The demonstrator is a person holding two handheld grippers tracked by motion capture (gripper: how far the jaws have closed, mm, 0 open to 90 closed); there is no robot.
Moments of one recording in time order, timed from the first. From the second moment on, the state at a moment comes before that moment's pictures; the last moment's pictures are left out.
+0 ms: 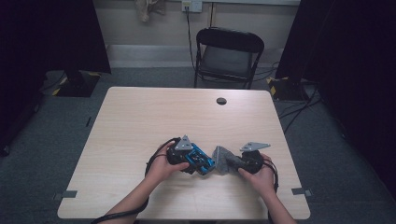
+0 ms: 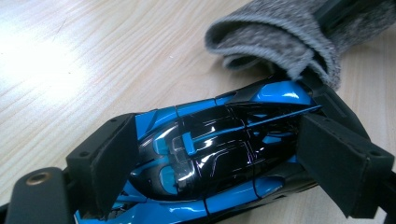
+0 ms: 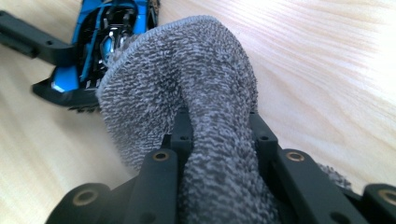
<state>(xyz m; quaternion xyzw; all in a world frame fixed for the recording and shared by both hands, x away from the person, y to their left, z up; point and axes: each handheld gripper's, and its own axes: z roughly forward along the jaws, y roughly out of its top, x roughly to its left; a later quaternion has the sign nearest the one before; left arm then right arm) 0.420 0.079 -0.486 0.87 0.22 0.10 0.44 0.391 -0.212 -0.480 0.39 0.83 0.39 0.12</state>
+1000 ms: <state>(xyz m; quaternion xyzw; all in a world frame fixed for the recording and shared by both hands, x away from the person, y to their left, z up) 0.420 0.080 -0.487 0.86 0.22 0.10 0.44 0.349 -0.186 -0.481 0.29 0.87 0.39 0.03</state>
